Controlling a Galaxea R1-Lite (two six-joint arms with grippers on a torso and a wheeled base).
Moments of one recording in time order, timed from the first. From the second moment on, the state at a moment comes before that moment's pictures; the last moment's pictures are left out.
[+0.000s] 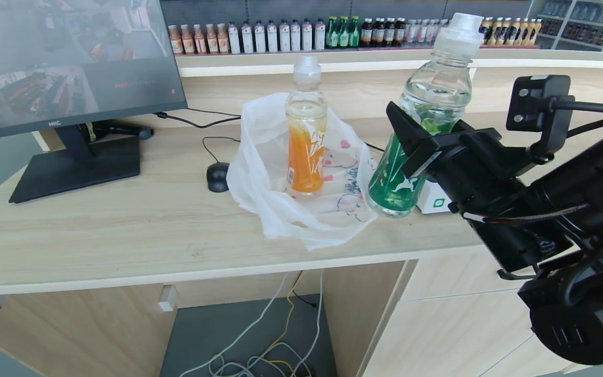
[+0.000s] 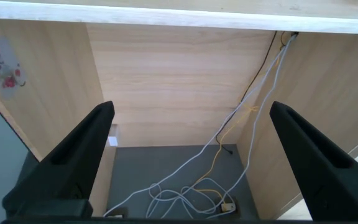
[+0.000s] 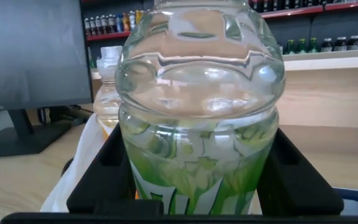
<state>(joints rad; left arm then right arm) 0.00 0.00 0.00 0.00 0.00 0.00 0.61 1.77 -0.76 -1.57 -0.16 -0.07</state>
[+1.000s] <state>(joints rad) 0.00 0.00 0.00 0.00 0.00 0.01 0.56 1.78 -0.79 -1.57 -0.15 -0.08</state>
